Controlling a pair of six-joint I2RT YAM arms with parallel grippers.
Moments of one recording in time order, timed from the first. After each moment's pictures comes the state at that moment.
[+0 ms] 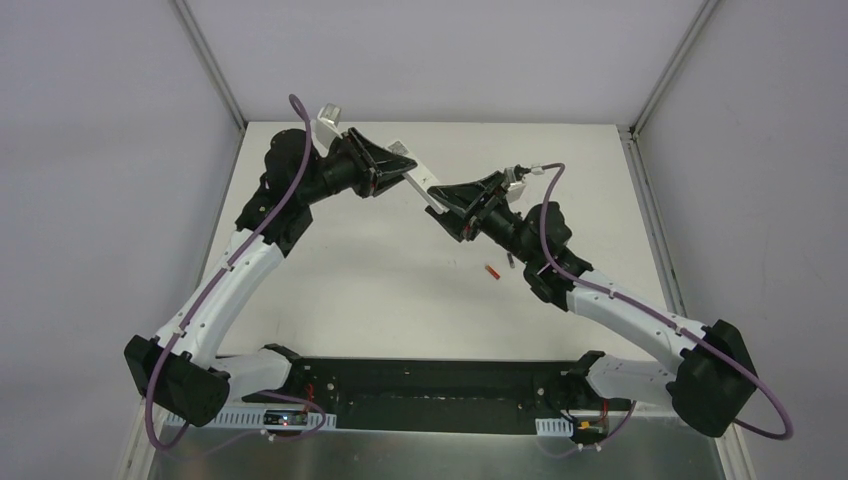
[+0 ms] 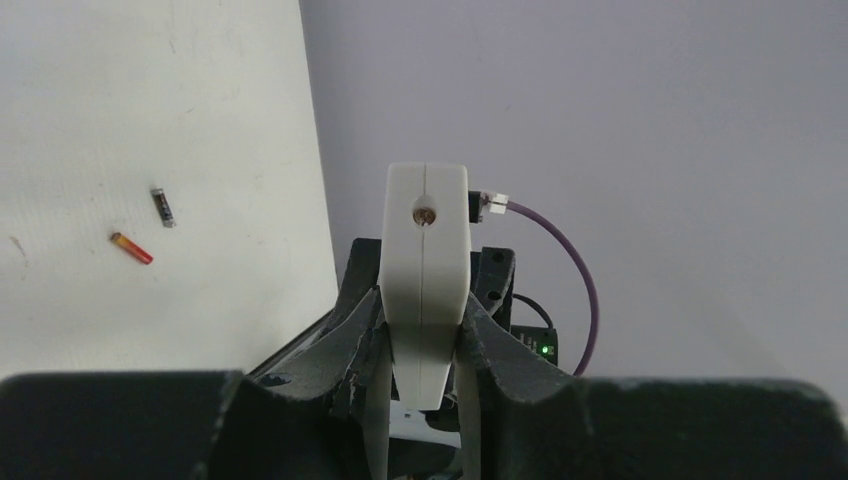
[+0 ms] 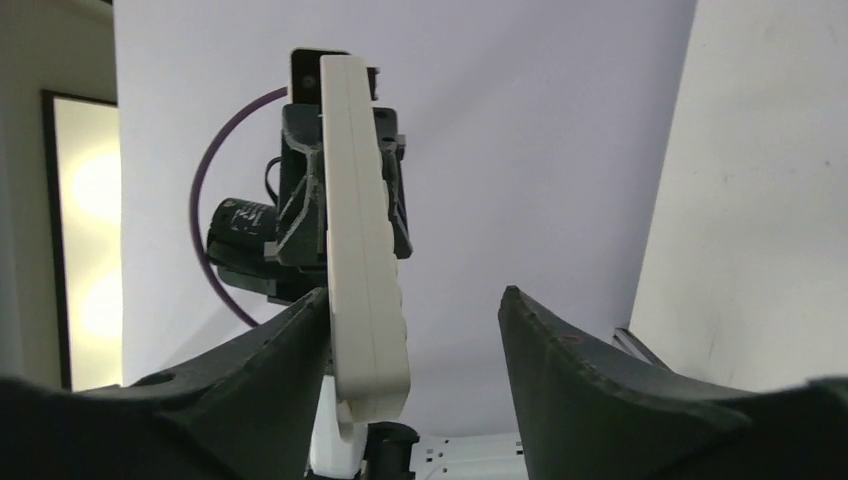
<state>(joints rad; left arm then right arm) -0.41 1.17 1.20 -0.14 0.48 -1.29 0.76 1.14 0.74 0.56 -0.16 1.54</state>
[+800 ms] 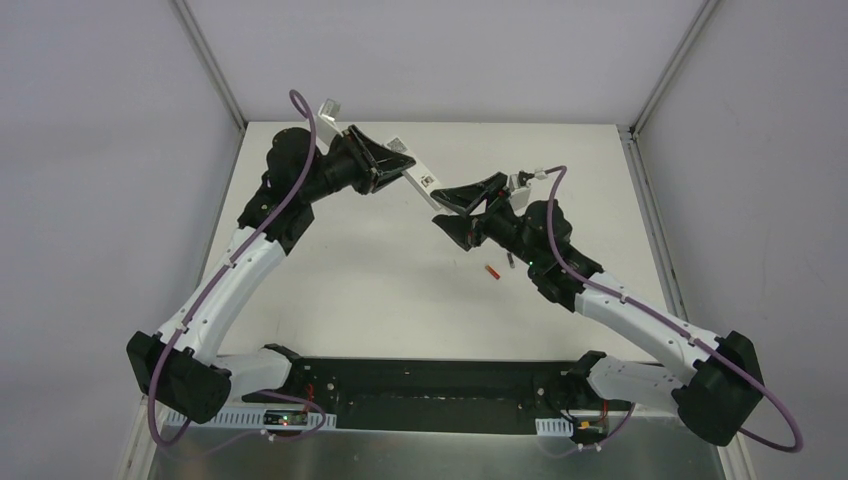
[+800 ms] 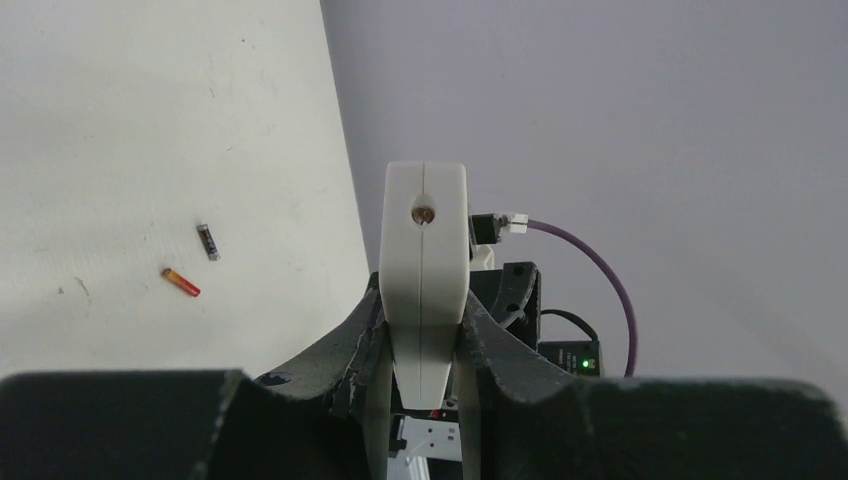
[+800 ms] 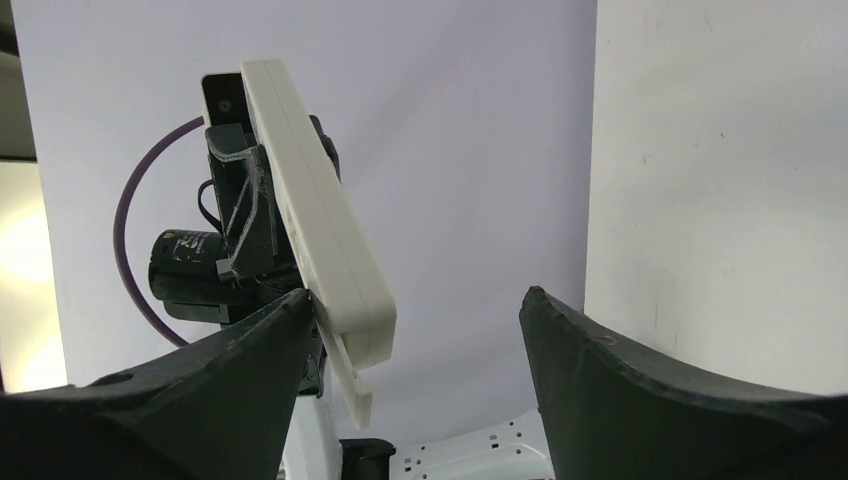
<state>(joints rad) -0.40 1.18 1.20 -0.13 0.43 -1.18 0.76 1.10 0.78 0.30 -0.12 1.54</state>
